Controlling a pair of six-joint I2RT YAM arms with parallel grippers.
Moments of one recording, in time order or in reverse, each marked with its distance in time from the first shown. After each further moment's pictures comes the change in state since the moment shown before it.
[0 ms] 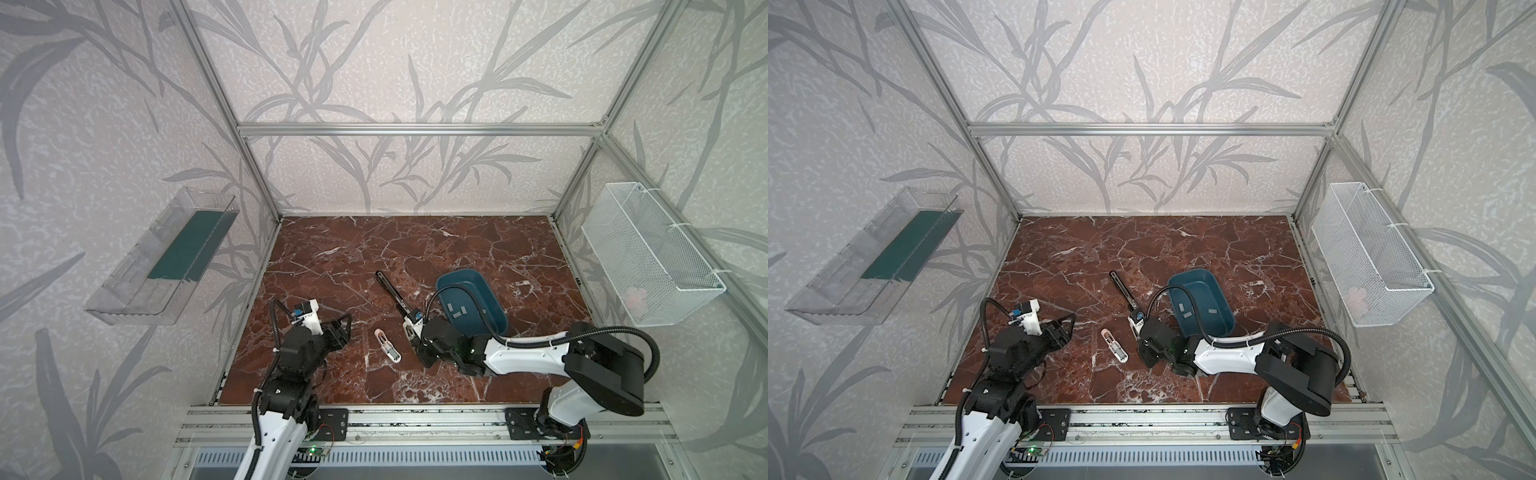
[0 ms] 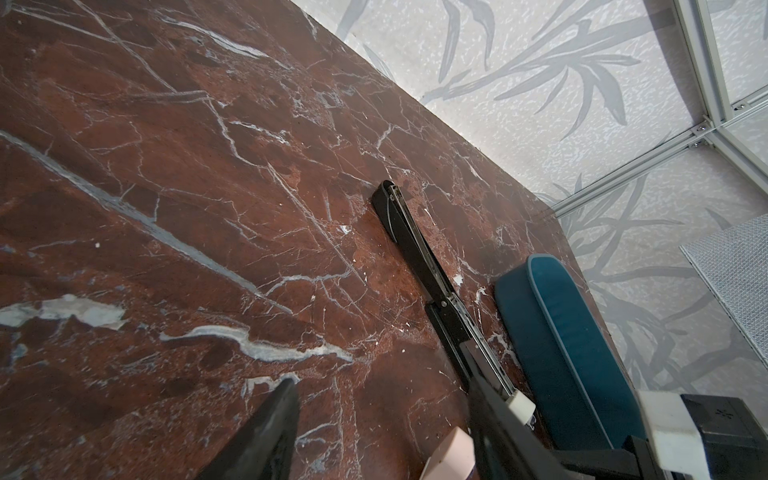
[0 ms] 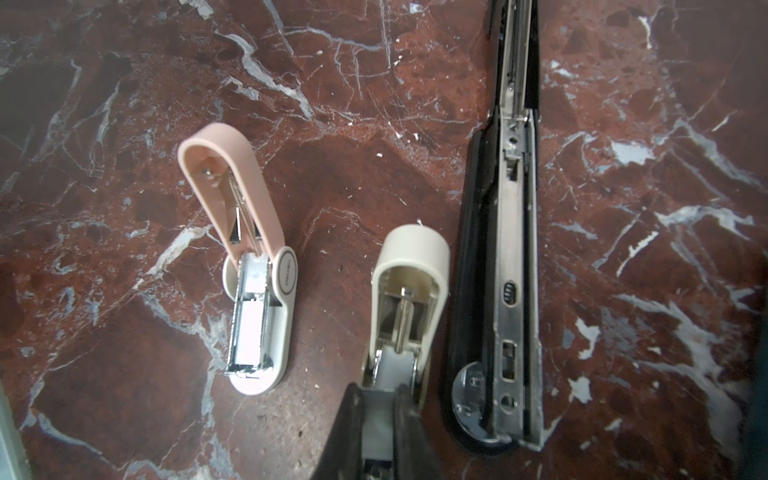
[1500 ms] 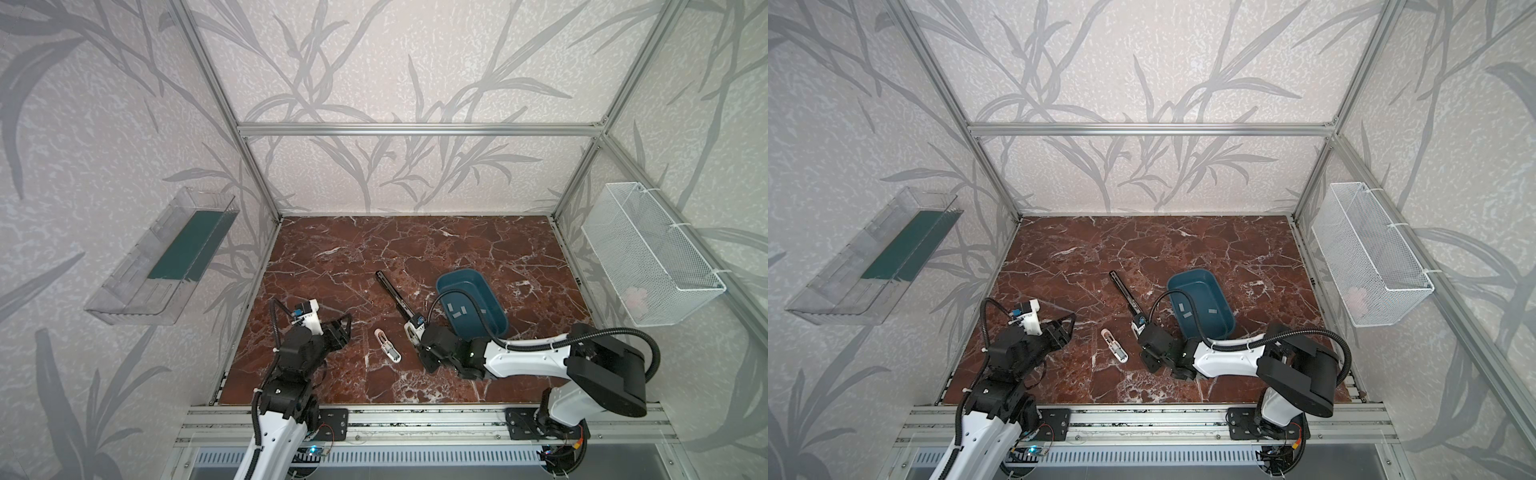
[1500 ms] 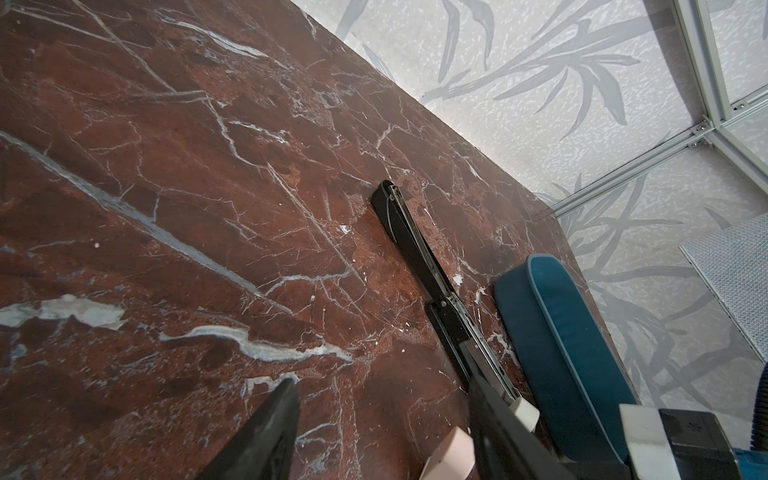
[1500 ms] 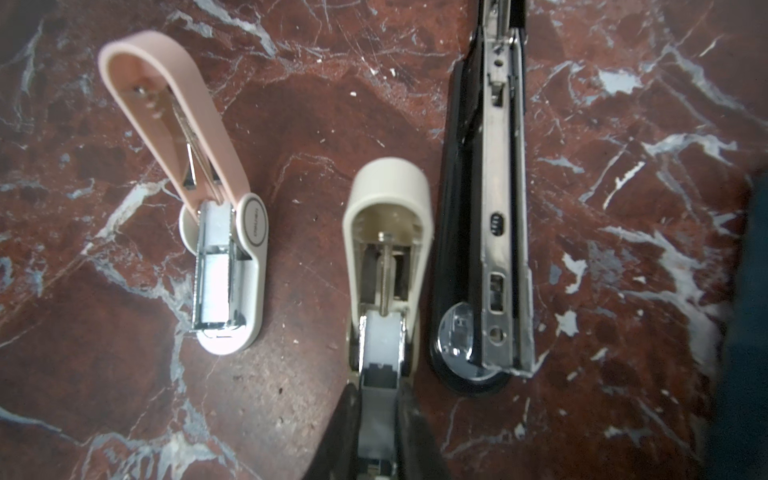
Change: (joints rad) left arm -0.001 0.000 0.000 0.000 0.000 0.000; right arm 0.042 -0.014 -0.001 -0.134 0.069 0.080
